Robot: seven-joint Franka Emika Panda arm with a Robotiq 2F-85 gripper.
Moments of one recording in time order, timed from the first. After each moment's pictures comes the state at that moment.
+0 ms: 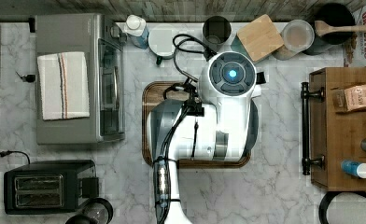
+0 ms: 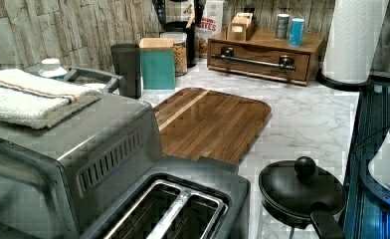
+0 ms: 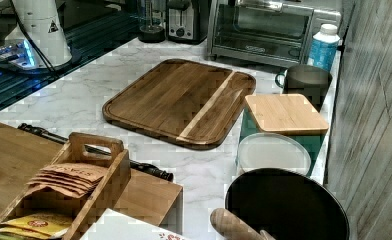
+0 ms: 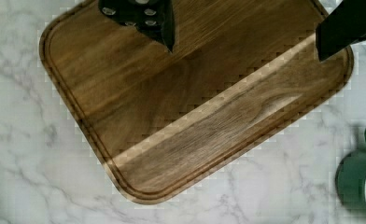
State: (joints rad) arm -0.03 0.06 -0.03 -1.96 0.03 0.42 -0.33
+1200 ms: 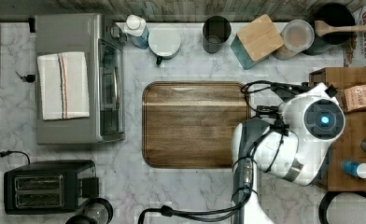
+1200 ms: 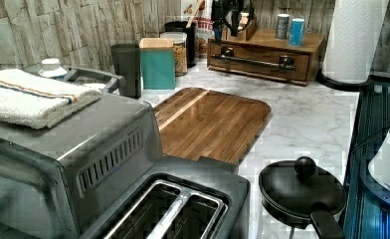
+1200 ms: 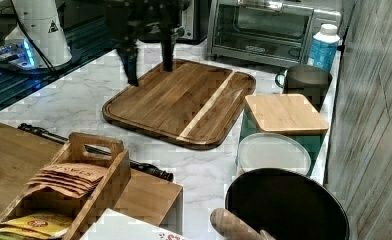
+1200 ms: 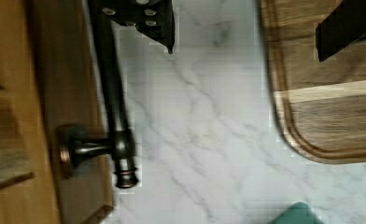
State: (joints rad) arm -0.24 0.10 -0.18 -2.13 -0.09 0.78 -1.01
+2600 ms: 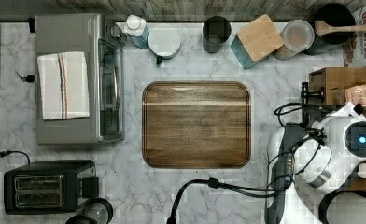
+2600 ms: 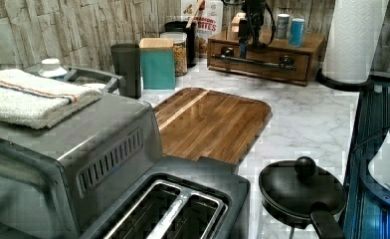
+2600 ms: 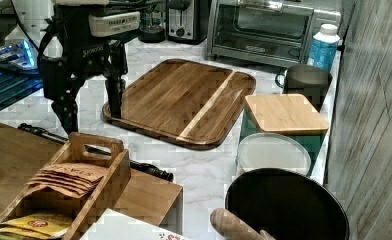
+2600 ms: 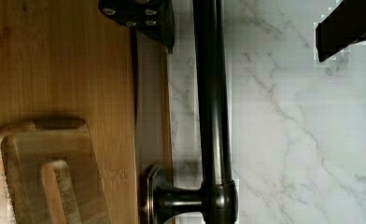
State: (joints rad) arm -0.37 0.24 -0.24 -2.13 -0.01 0.91 -1.32
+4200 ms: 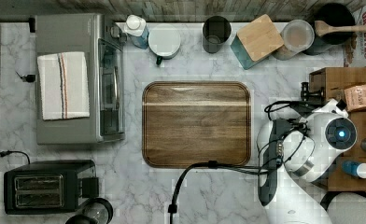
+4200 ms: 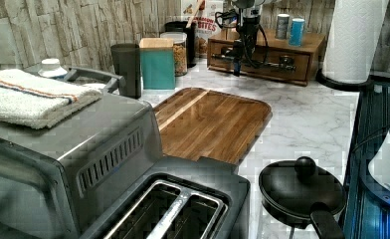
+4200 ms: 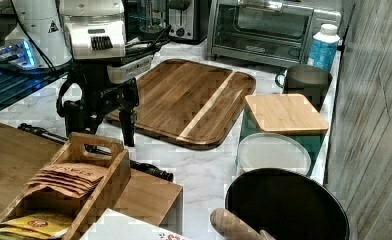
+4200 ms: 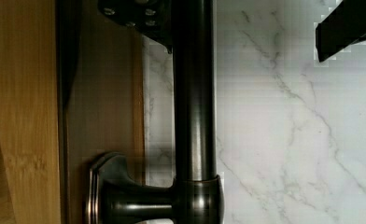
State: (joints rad) arm -0.36 0.38 -0.22 -2.13 0.05 1.05 -1.35
